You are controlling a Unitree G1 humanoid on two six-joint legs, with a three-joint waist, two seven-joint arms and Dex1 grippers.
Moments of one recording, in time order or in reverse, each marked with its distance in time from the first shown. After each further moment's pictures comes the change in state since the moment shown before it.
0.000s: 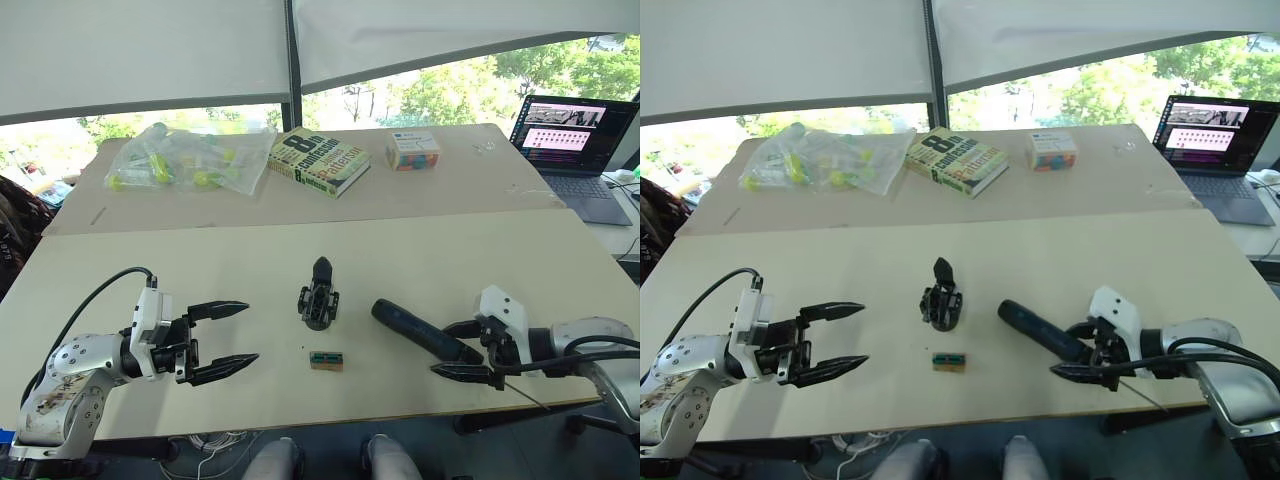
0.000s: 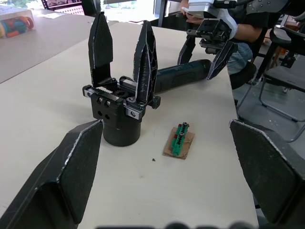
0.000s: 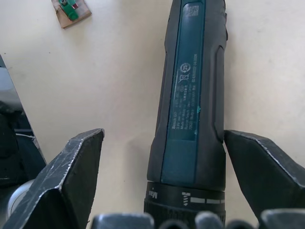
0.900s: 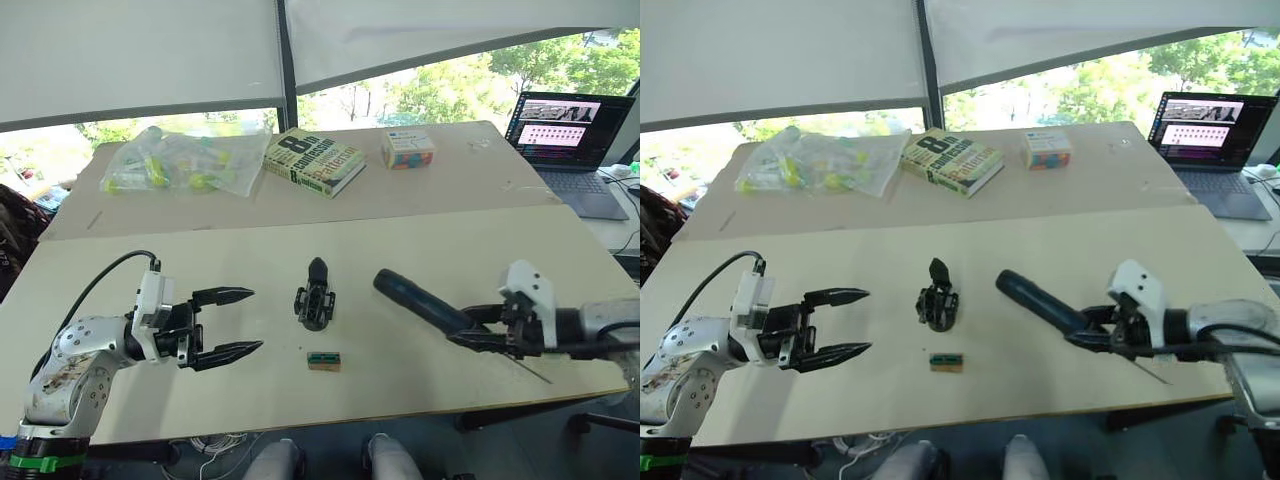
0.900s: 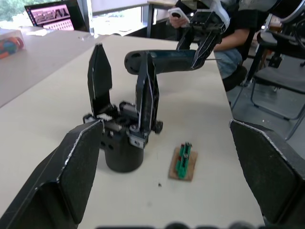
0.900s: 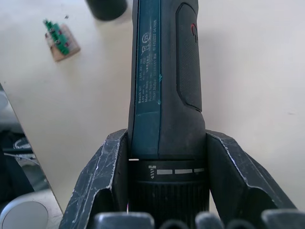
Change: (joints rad) left arm -0.071 0.000 -0.010 0.031 -0.004 0.005 -0.048; right arm 0.018 -0.003 -0.149 -0.098 0.011 0.101 0.006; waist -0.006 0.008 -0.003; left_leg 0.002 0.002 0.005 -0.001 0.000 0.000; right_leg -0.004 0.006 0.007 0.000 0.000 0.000
